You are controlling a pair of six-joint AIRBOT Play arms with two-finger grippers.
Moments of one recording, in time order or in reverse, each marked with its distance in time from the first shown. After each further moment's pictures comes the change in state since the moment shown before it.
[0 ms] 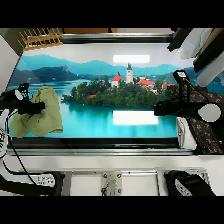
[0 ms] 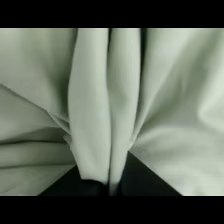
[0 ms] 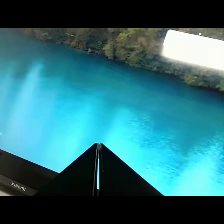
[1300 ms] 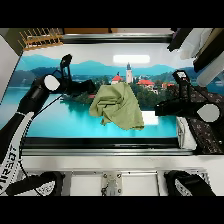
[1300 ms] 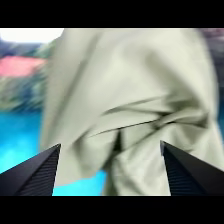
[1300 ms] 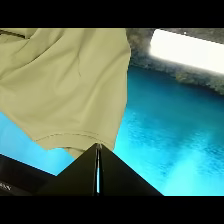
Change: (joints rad) left arm -0.578 0.218 0.027 -0.460 0.085 -0.113; right arm 0.000 -0.004 0.000 -0.055 0.000 0.000
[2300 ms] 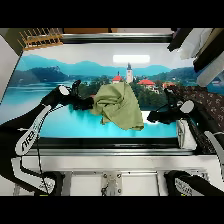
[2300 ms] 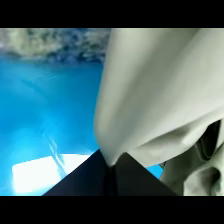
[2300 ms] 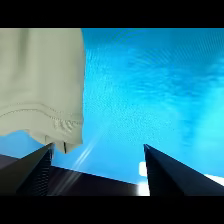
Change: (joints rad) left arm 0.062 -0.331 -0.005 -0.161 -0.057 0.181; right arm -0.114 -0.346 -0.112 0.135 -0.035 0.041
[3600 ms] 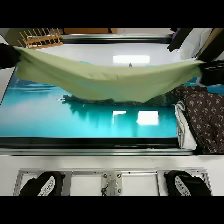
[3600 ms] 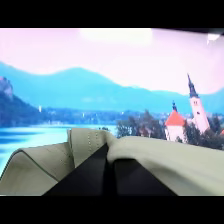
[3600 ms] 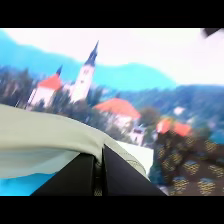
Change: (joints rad) left arm 0.303 0.789 0.301 0.230 -0.127 0.008; right arm -0.145 0.423 0.600 -0.128 0.140 -0.168
